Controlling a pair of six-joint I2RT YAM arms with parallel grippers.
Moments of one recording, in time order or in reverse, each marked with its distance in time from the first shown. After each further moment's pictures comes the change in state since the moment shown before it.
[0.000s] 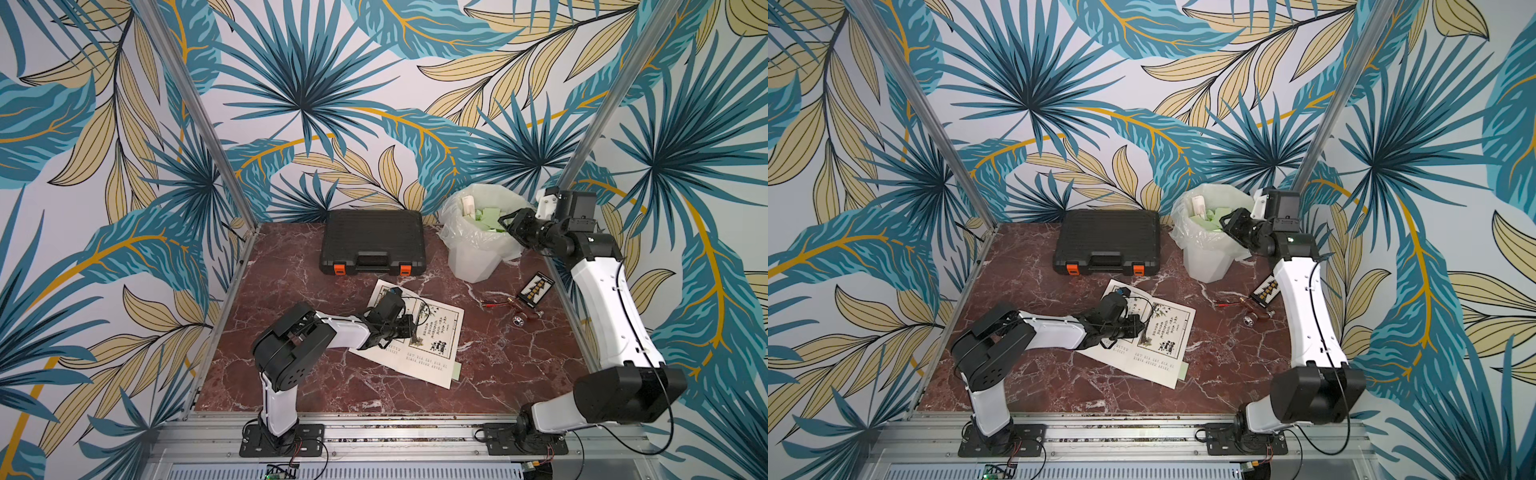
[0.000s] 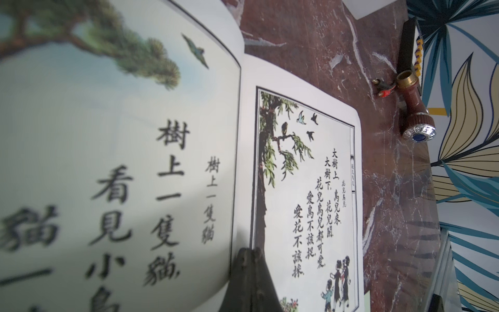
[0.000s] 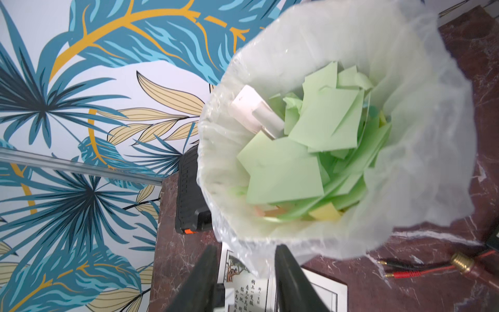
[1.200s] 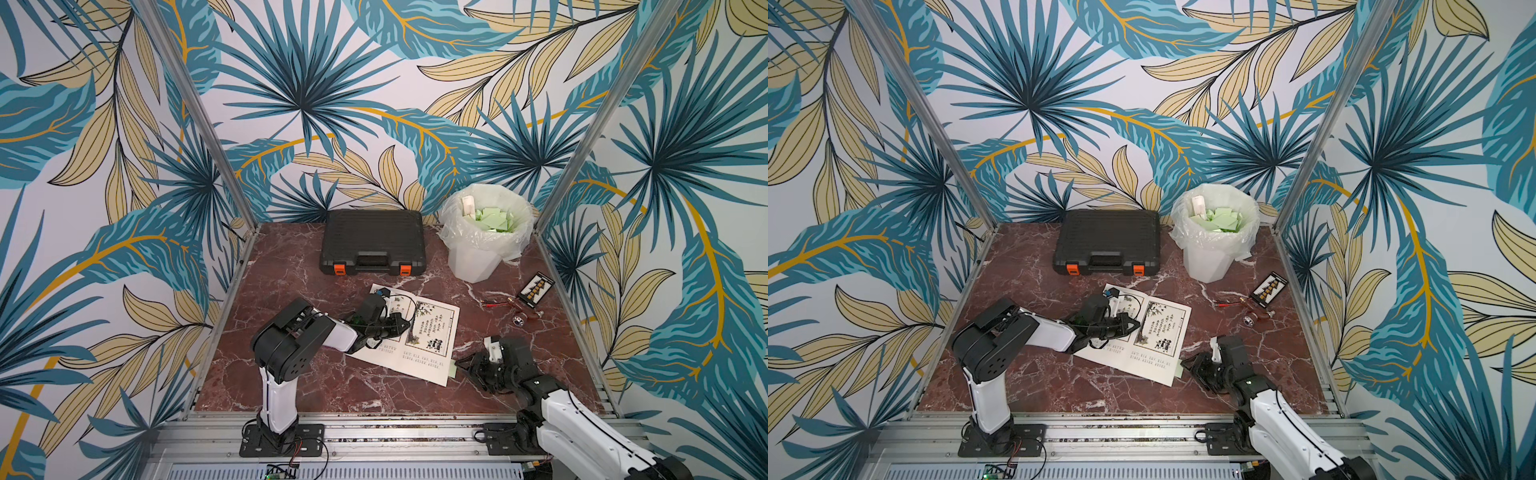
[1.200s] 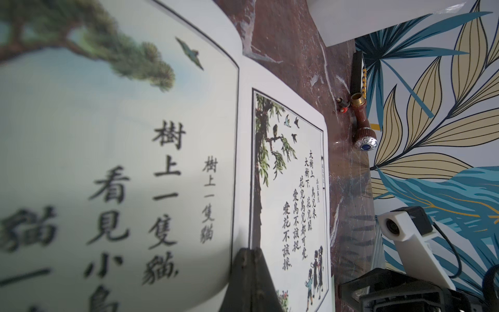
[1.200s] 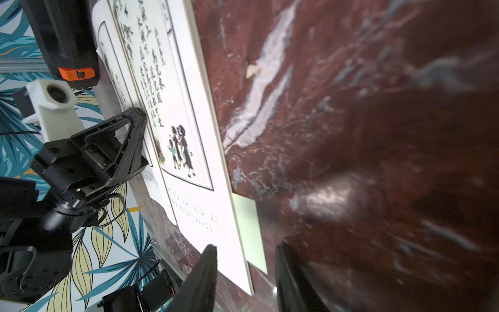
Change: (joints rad) left arm 0.109 0.035 -0.140 0.309 0.208 -0.085; right arm 0.356 -0.628 -1.442 0.511 -0.075 0.441
